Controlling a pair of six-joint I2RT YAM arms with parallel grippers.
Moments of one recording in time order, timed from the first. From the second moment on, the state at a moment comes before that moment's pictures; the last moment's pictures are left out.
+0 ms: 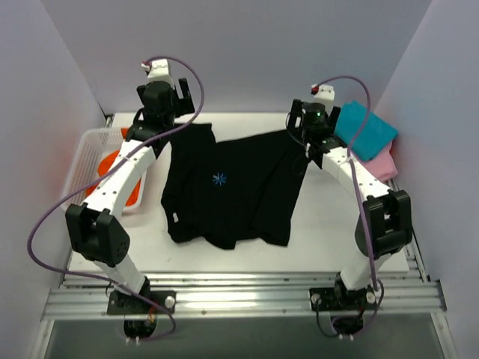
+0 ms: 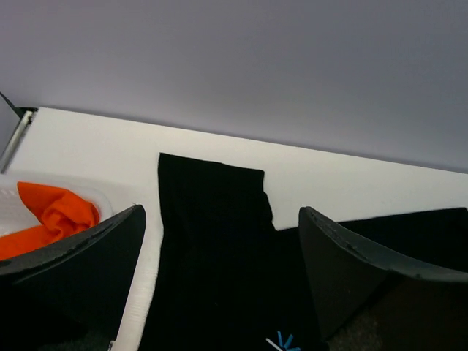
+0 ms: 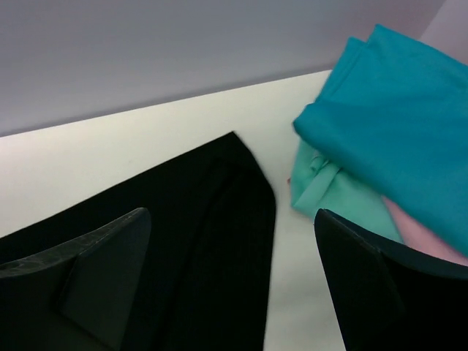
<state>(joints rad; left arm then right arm) -0.31 1.77 1.75 -0.22 -0.37 -0.22 0.27 1.75 1.41 -0.03 0.49 0.20</state>
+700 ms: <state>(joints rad) -0.22 2.14 1.56 -0.24 -0.11 -0.49 0.61 1.60 0.91 0.06 0.42 0.49</state>
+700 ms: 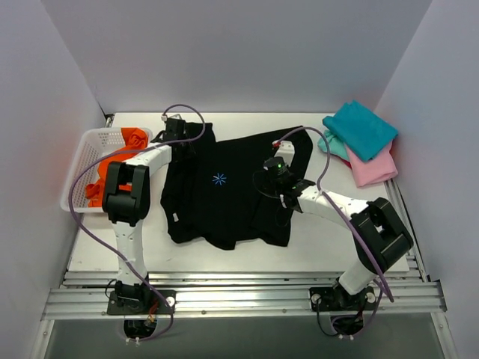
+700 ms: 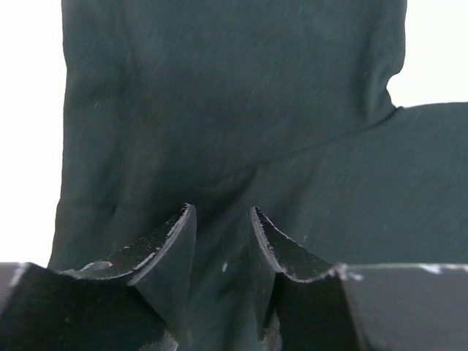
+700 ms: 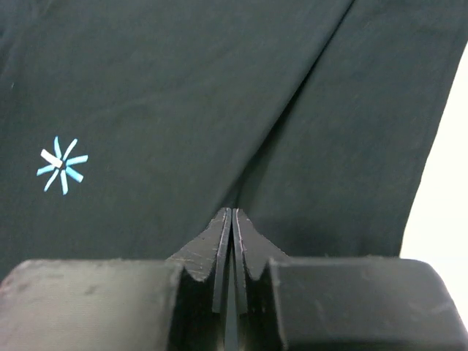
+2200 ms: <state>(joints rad) -0.16 2.25 2.13 -0.40 0.12 -0.54 0.95 1.28 0.61 -0.18 0.74 0.83</state>
